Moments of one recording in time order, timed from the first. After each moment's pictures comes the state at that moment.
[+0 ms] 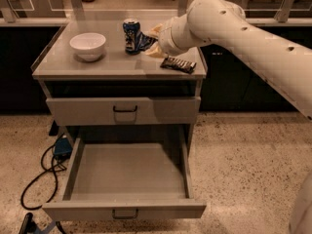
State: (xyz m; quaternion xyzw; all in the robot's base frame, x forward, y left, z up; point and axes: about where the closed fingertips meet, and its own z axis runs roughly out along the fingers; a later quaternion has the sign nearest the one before) arm 0.755 -0.008 0.907 -0.64 0.60 -0.06 0.48
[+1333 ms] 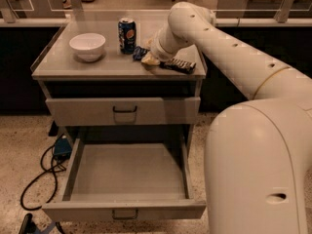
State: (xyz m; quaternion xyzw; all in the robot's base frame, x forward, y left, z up) arm 0.819 0.009 0.822 -0.66 0.65 -0.01 0.38
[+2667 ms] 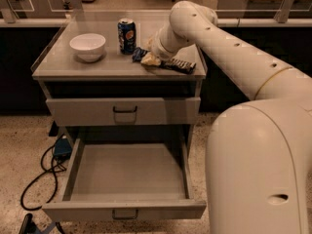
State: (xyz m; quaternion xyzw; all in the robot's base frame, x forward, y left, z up) arm 0.819 0.010 0.822 -0.66 0.65 -0.01 0.38
